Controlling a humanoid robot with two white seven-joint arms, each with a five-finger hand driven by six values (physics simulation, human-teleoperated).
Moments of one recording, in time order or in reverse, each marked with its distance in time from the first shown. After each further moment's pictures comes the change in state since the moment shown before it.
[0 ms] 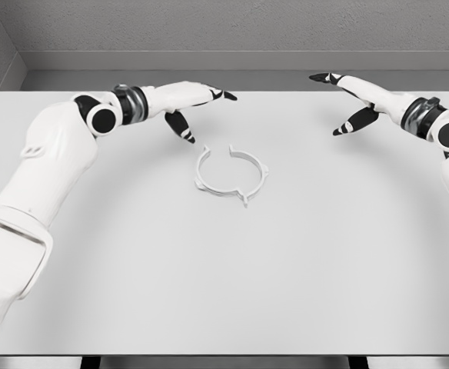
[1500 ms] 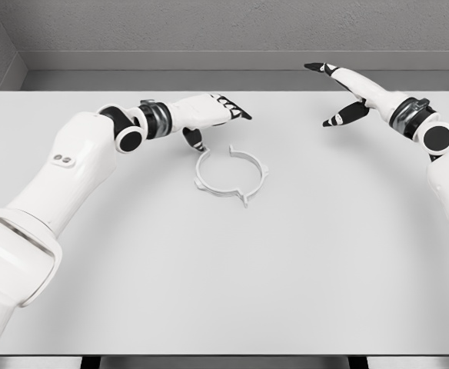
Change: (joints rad) left arm 0.009 -0.015 -0.214 -0.046 -0.137 0.037 0.179; right arm 0.008 0.034 0.002 0.006 0.004 0.000 -0.124
